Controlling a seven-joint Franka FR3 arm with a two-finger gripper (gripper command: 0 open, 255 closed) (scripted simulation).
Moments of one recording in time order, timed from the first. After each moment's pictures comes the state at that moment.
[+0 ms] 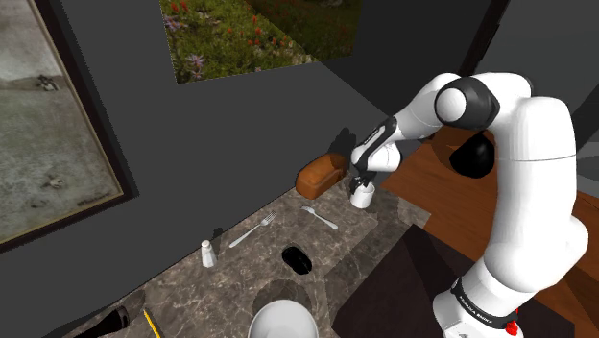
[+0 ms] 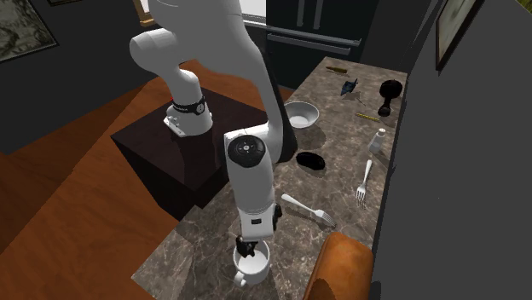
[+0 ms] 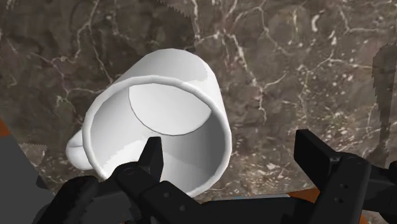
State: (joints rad) arm -0.26 0.55 -0.17 -2.17 0.32 2.82 -0.57
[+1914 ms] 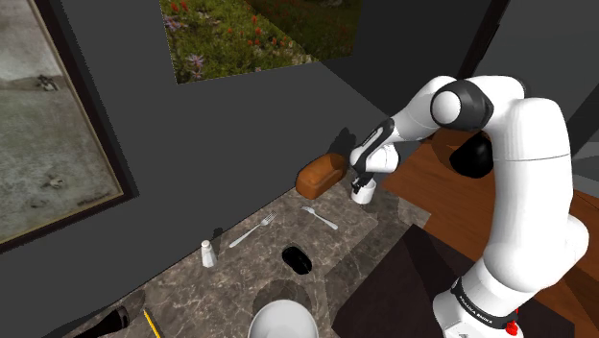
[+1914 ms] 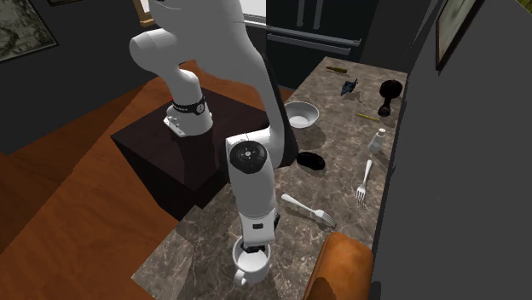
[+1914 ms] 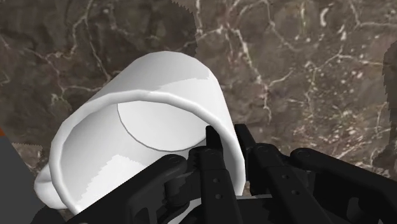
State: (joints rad) arm -0.27 0.59 -0.16 -2.14 0.32 2.82 -0.58
